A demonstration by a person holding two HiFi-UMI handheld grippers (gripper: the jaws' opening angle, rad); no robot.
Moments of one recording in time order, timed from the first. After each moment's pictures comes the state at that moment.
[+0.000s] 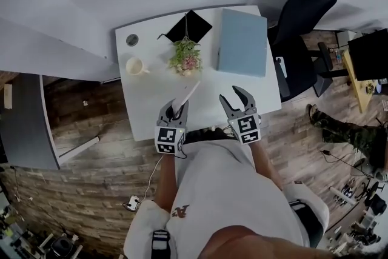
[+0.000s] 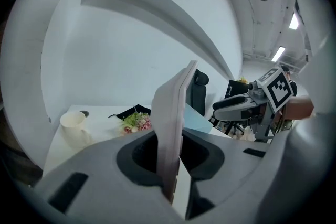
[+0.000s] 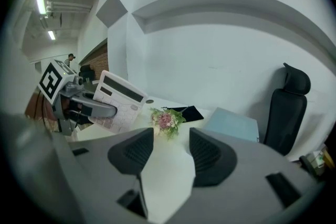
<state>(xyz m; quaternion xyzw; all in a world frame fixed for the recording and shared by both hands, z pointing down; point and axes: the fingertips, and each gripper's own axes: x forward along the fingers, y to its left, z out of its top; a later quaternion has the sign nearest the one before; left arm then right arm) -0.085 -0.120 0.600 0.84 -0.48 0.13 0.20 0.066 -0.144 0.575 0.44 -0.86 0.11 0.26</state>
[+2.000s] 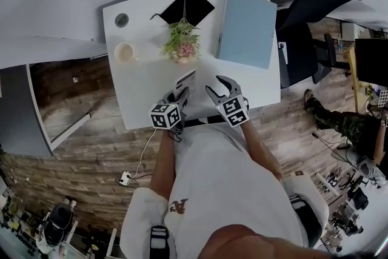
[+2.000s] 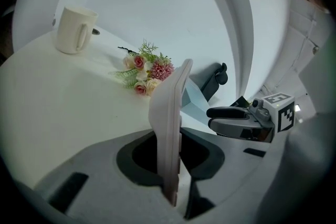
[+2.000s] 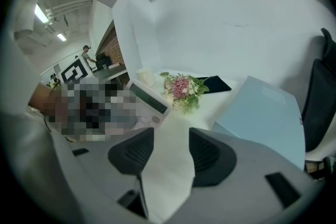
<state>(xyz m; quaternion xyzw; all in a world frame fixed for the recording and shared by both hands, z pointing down) -0.061 -0.121 0.740 0.75 -0.43 0.09 0.49 0.032 -0.153 0.691 0.31 -0.86 0.18 0.35</state>
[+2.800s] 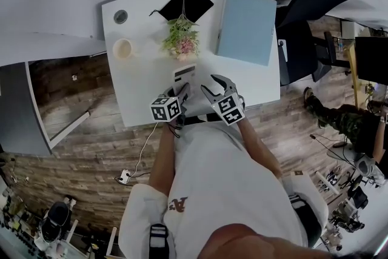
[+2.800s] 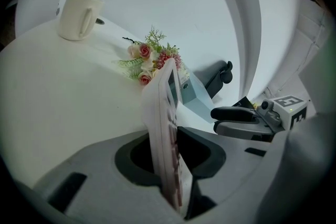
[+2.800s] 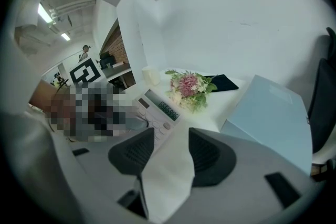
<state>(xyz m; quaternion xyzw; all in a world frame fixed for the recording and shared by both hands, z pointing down) -0.056 -0.121 0.758 0.73 -0.43 0.09 0.52 0.018 -0.140 0.698 0.29 -0.87 0.18 0.35</state>
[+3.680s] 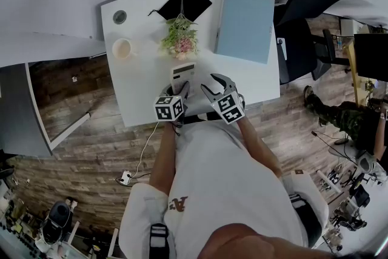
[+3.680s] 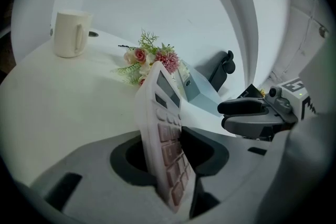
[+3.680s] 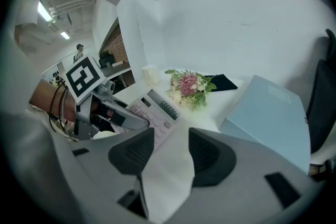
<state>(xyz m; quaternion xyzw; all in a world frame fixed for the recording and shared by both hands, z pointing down) -0.061 -0.122 0.765 0.74 -0.46 0.15 0.47 0.019 -0.135 0.702 0.29 -0.87 0.18 0.36</state>
